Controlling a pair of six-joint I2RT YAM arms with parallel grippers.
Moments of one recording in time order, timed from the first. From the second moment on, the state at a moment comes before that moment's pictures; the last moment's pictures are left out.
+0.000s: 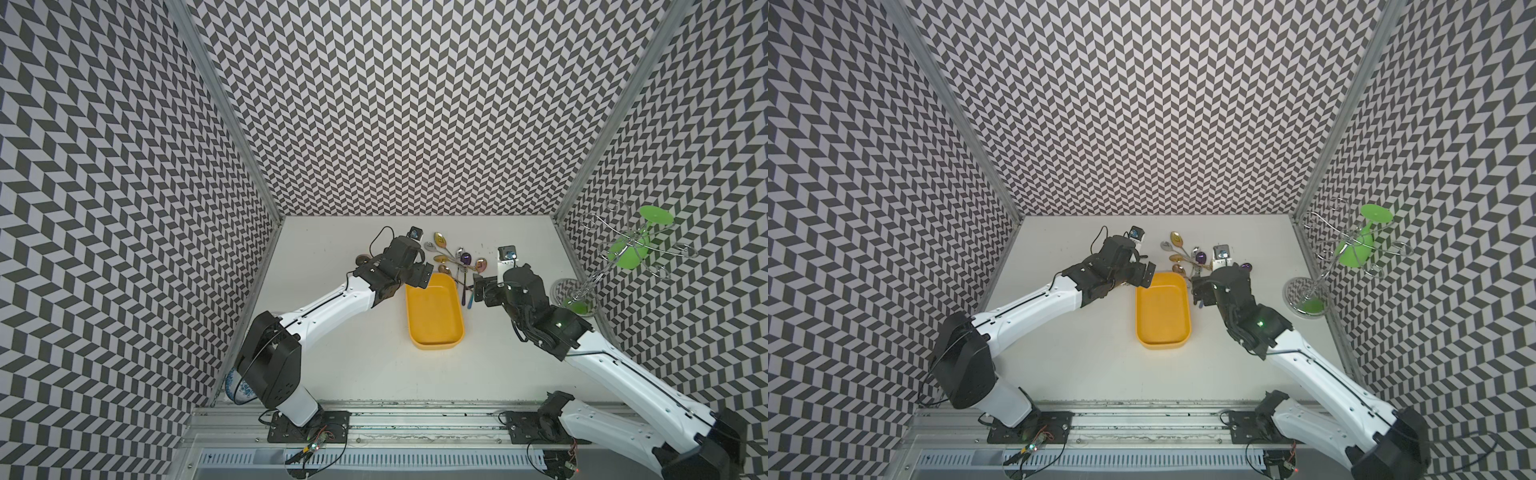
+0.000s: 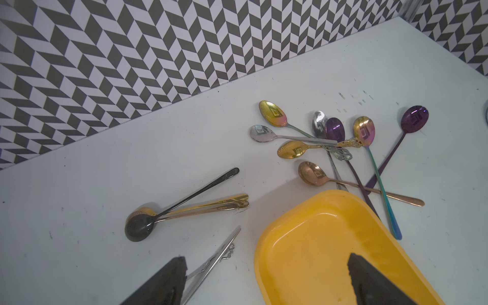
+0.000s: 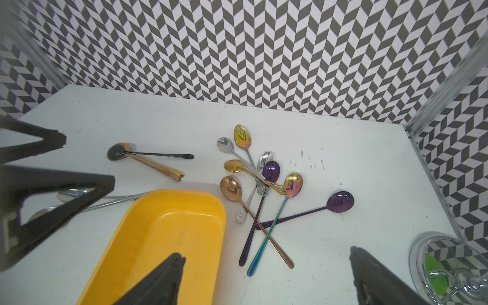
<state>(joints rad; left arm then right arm) -0.72 1.59 1.26 -0.33 -0.25 -0.09 0.62 1.06 0.89 -0.37 0.46 0.23</state>
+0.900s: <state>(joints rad) -0.06 1.23 0.92 -0.20 0.10 -0.12 0.41 1.53 1.11 -0.47 0.25 0.44</state>
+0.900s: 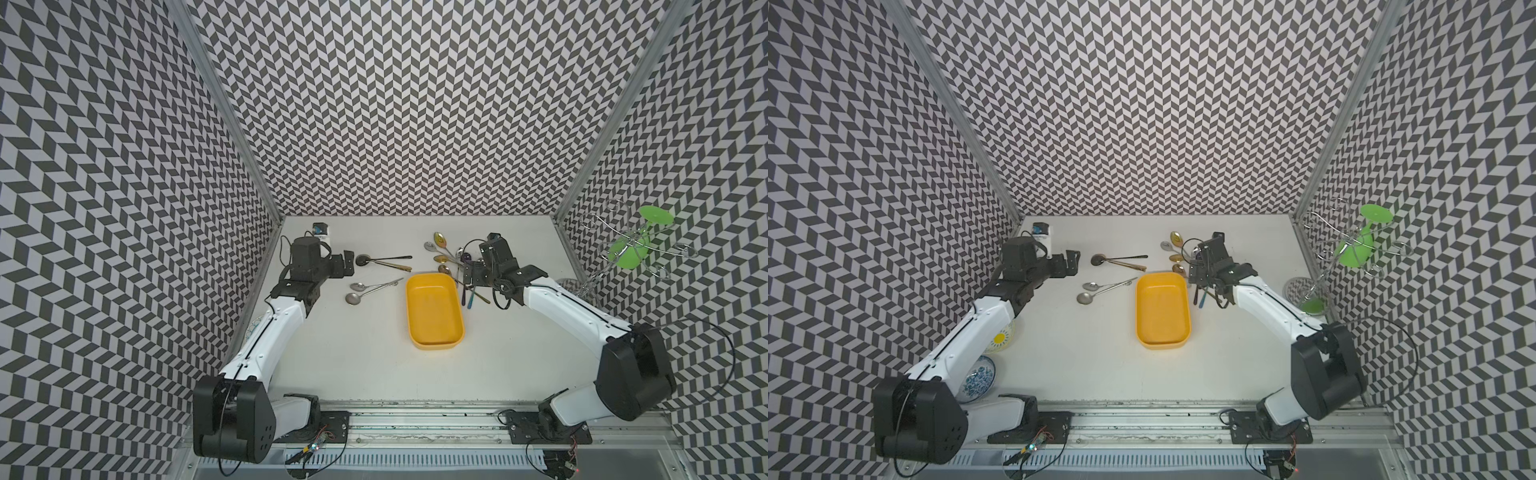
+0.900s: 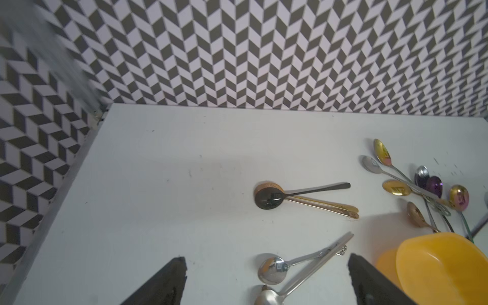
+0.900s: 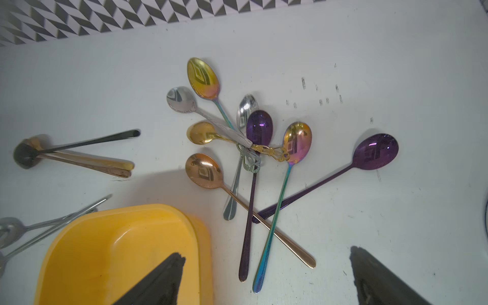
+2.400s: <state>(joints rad) 0.05 1.19 0.90 -0.16 0.22 -0.18 0.29 2.00 1.35 -0.49 0.18 0.47</state>
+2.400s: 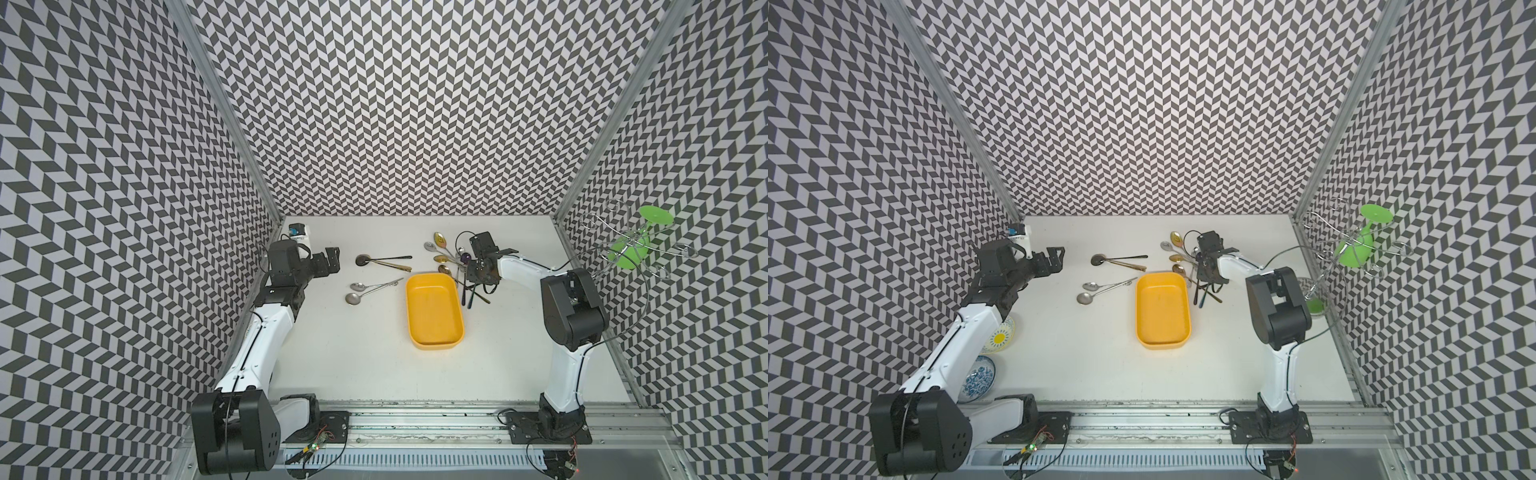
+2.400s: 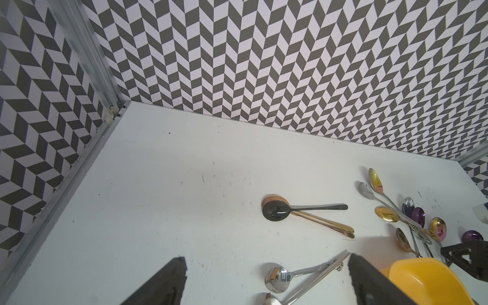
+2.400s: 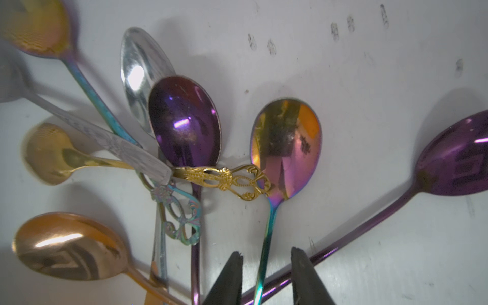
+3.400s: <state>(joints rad) 0.05 1.19 0.89 -0.15 0.22 -0.18 0.27 1.98 1.31 -0.48 0.17 0.47</state>
